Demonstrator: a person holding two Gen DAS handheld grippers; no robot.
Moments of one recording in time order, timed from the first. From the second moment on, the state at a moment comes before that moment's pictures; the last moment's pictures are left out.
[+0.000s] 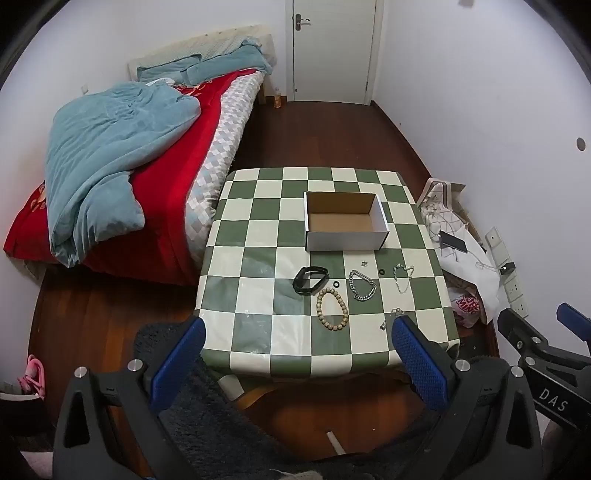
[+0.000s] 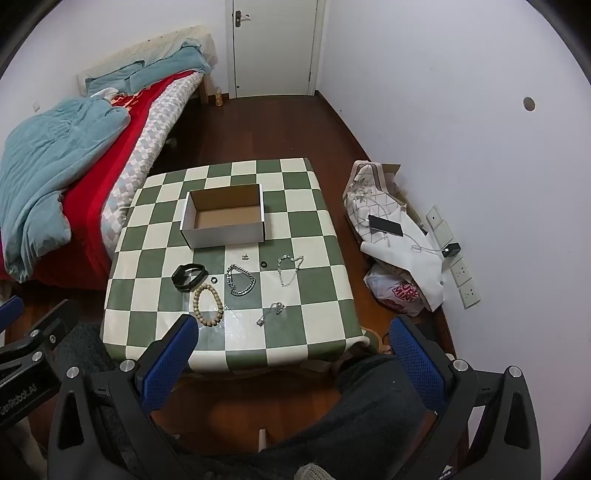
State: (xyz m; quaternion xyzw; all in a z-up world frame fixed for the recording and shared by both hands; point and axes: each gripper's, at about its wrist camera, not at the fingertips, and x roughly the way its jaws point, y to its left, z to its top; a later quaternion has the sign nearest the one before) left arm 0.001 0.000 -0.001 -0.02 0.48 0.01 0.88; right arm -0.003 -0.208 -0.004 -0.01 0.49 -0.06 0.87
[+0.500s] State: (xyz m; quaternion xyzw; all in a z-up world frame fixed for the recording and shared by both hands) left arm 0.000 0.001 -0.003 -0.01 0.48 0.01 0.88; right arm -0.008 -0.206 -0.005 0.00 0.49 -0.06 0.87
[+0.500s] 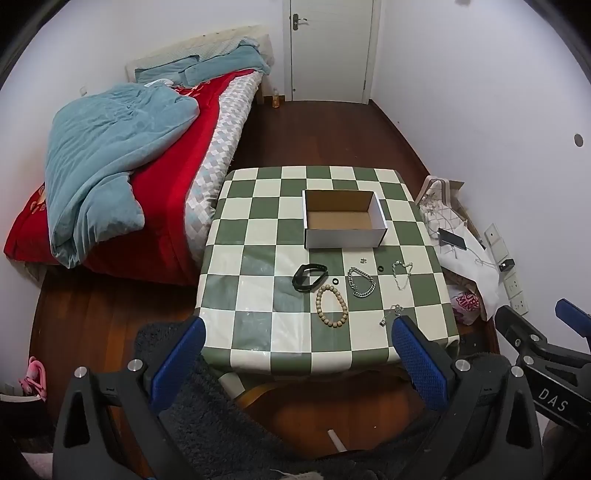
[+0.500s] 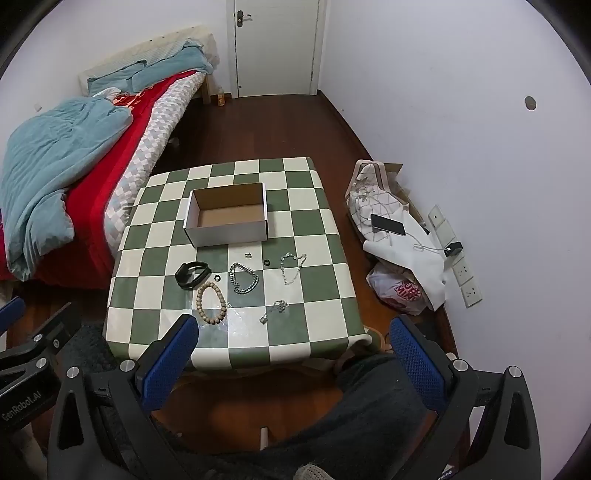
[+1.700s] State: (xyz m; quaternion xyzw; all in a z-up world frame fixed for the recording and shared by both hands) left arm -0.013 -0.005 -0.001 -0.01 0.49 0.00 0.87; right arm -0.016 -0.211 0.003 -0.01 0.49 -0.06 0.87
